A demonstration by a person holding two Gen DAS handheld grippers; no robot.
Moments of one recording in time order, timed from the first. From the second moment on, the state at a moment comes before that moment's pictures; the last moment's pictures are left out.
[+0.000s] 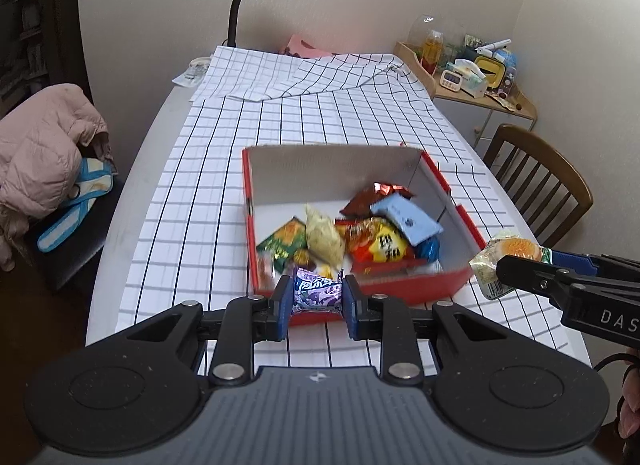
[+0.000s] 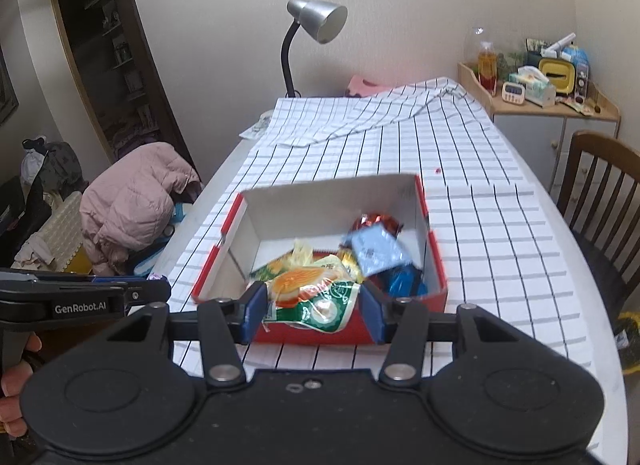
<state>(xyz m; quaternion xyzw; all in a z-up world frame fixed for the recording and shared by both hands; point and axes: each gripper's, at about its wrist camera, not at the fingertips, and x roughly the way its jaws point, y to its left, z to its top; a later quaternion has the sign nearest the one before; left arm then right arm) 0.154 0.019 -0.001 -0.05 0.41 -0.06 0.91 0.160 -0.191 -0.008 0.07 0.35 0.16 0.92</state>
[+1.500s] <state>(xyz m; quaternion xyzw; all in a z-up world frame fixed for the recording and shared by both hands) 0.321 -0.026 -0.116 0.01 0.55 -0.02 0.83 0.373 -0.127 -0.102 -0.06 0.47 0.23 0.85</state>
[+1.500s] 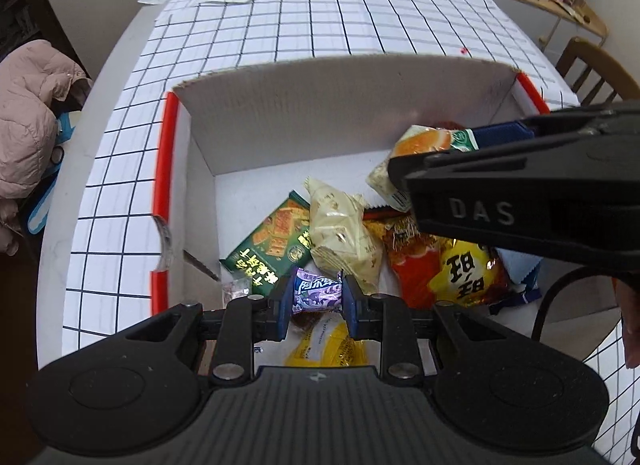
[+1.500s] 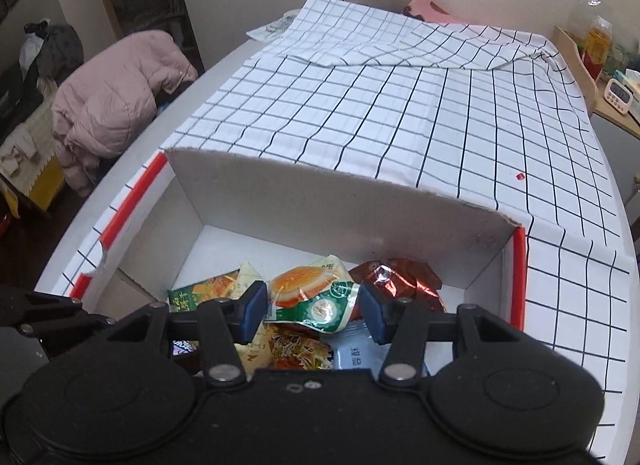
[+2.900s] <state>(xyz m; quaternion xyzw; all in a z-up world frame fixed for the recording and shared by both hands) 0.257 -0.007 -0.056 -0.04 0.49 -0.05 0.87 0.290 -0.177 -0.030 0.03 0.40 0.22 0.89</state>
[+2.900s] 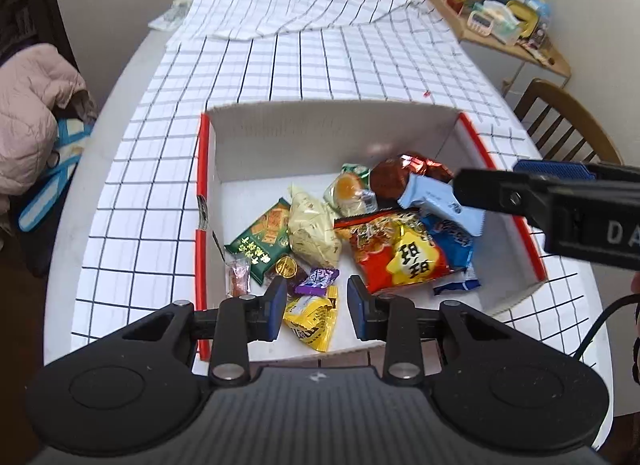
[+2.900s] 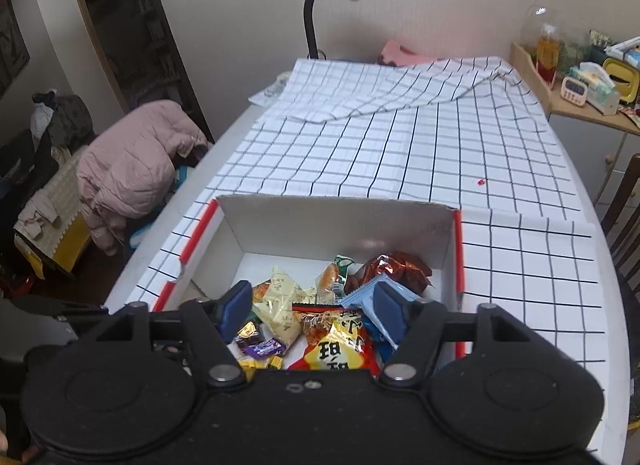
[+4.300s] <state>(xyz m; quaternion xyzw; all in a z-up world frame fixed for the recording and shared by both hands) 0.134 -0.010 0.013 -0.05 0.35 -0.05 0.94 0.148 -0.220 0.007 0.06 0.25 0.23 0.94</state>
